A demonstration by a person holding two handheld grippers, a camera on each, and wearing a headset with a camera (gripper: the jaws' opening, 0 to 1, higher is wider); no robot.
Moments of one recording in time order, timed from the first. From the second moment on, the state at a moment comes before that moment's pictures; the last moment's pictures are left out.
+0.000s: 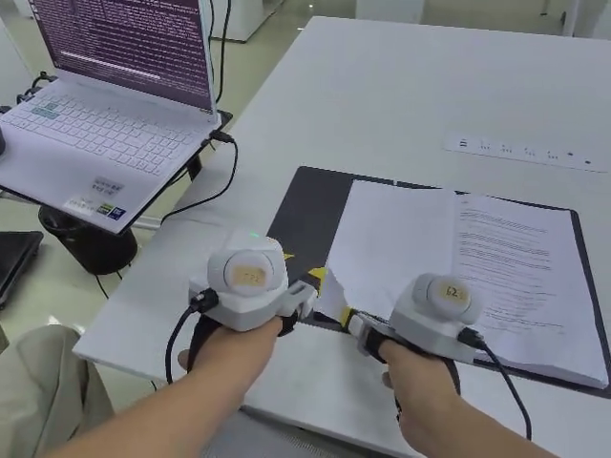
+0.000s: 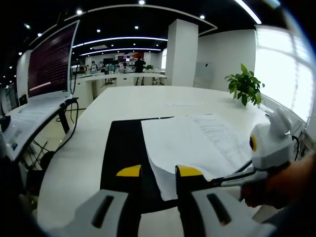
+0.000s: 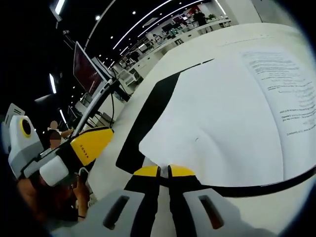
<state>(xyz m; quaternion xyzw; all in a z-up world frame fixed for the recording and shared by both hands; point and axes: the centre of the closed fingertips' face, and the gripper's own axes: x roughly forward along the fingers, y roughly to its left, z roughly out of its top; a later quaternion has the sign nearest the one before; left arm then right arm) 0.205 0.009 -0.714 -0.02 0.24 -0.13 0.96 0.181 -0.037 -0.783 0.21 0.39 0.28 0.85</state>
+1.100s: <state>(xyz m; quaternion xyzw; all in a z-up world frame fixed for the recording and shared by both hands) 0.196 -0.022 -0.786 0.03 0.29 -0.14 0.95 0.216 -0.150 -0.755 0.25 0.31 0.20 0.89</state>
